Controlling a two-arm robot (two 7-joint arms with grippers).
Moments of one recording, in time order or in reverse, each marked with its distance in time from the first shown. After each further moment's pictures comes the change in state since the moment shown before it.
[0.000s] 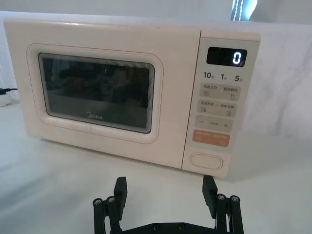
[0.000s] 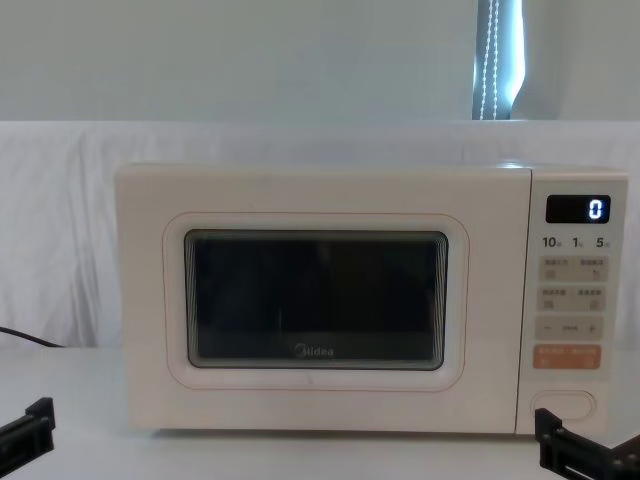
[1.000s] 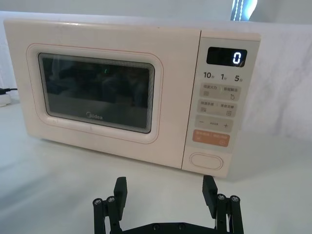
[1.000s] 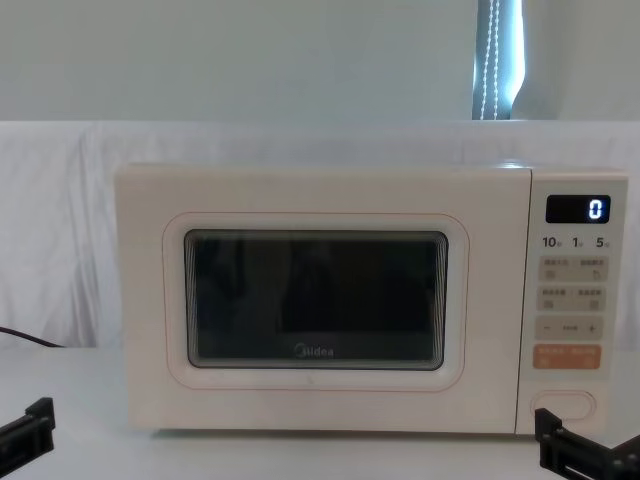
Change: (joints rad) left arm 0.000 0.000 0.000 0.000 0.000 0.000 0.000; right arm 0.000 0.000 0.000 0.000 0.000 0.000 0.000
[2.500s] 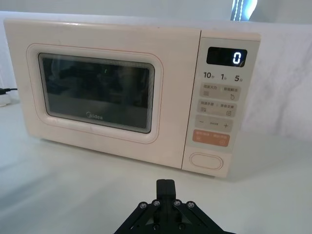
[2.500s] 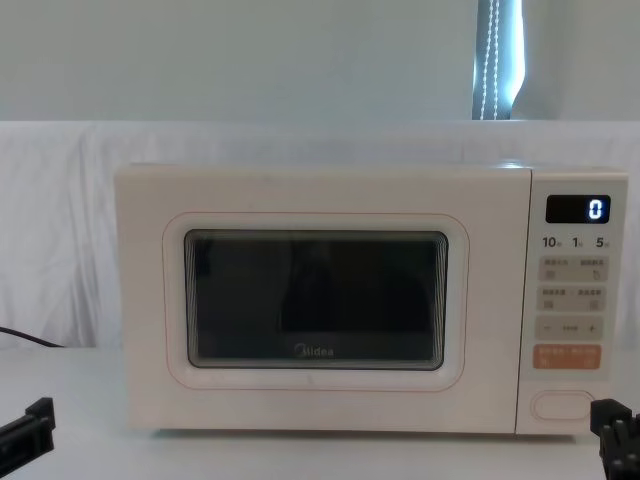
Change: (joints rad) left arm 0.000 0.000 0.000 0.000 0.000 0.000 0.000; right arm 0.000 0.000 0.000 0.000 0.000 0.000 0.000
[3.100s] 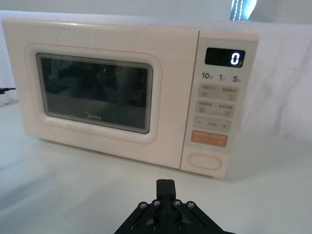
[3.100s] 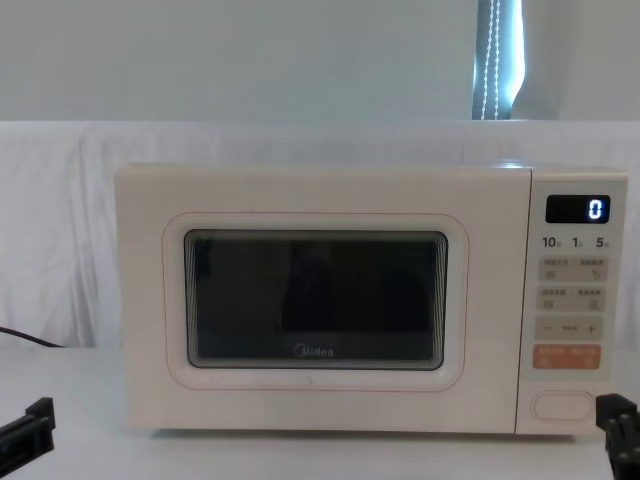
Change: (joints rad) left arm 0.000 0.000 0.000 0.000 0.000 0.000 0.000; right arm -0.001 -0.004 0.010 -0.008 -0.003 0.013 0.008
